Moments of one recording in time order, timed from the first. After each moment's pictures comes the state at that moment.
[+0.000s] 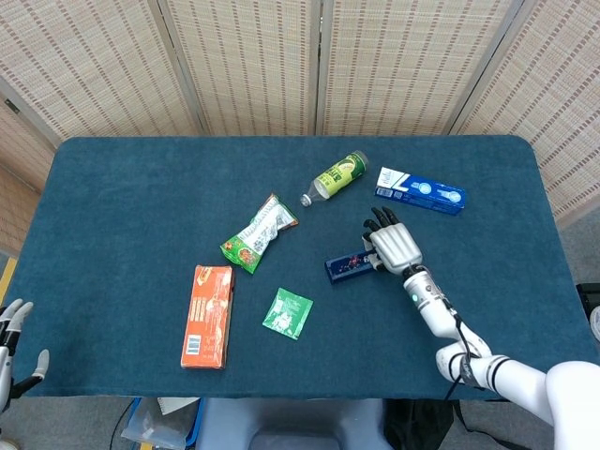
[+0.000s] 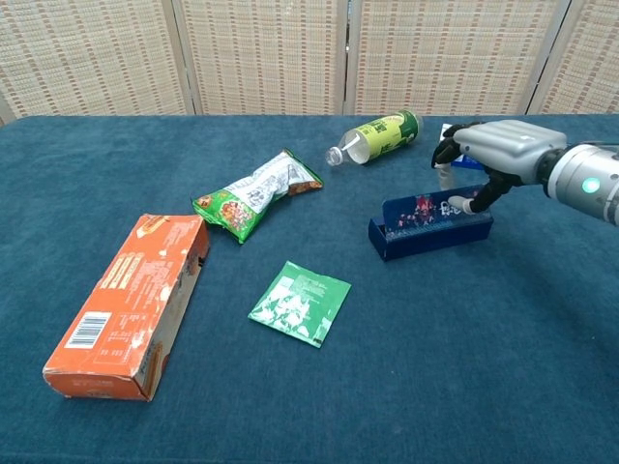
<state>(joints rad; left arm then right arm) 0.04 -1.14 -0.03 -1.61 1.47 1.57 -0.03 0.74 -1.65 0.20 -1.05 -1.28 0.84 -0.20</state>
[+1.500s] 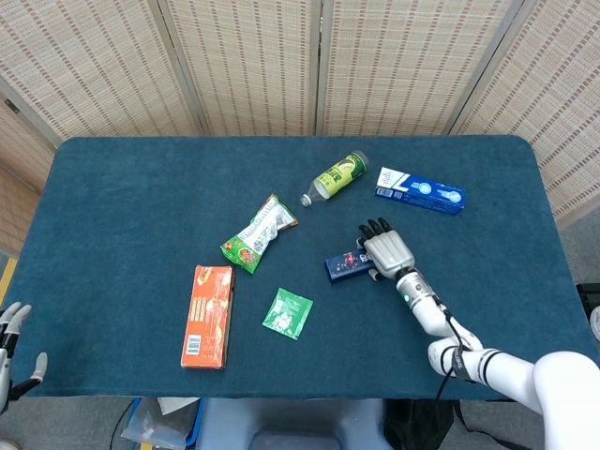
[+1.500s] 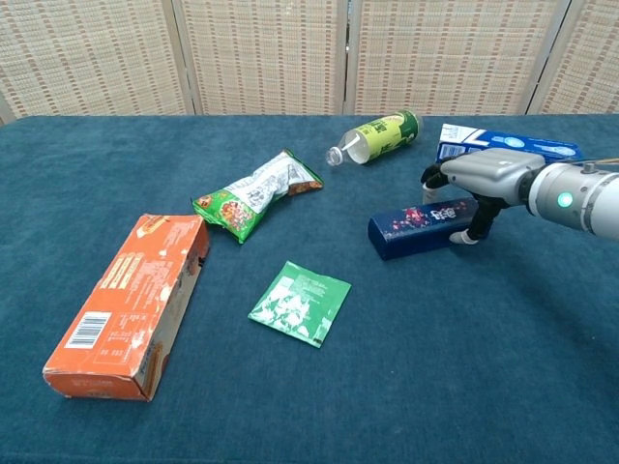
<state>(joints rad) 0.05 -1.14 -0.03 -1.62 1.45 1.56 -0.03 0.81 -1.65 0.16 -1.06 -1.13 0.72 -0.32</state>
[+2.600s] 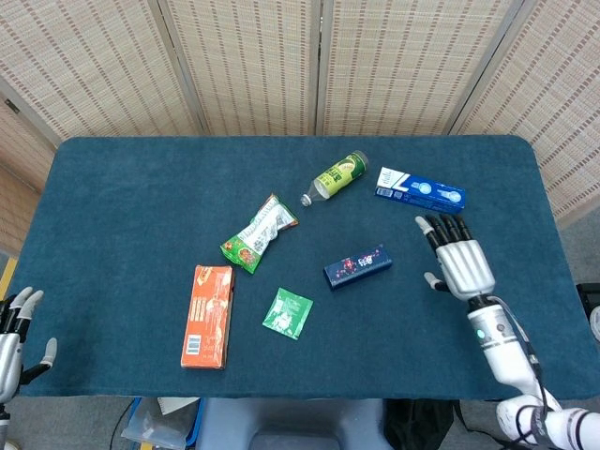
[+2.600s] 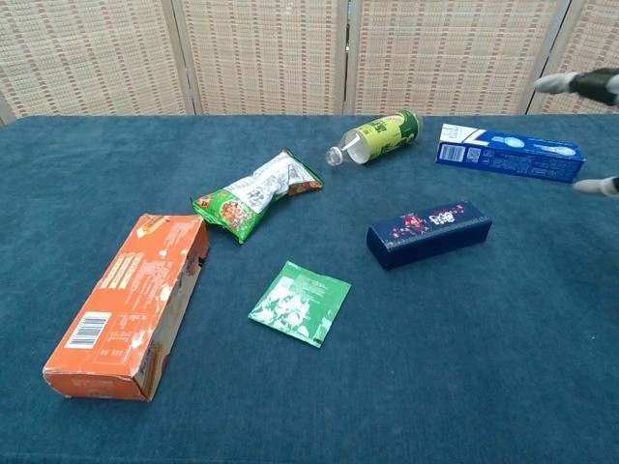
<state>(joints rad) -0.01 -1.15 -0.06 -1.63 1.46 1.53 0.03 0.49 -1.29 0.07 -1.55 -1.26 1.26 -0.31</state>
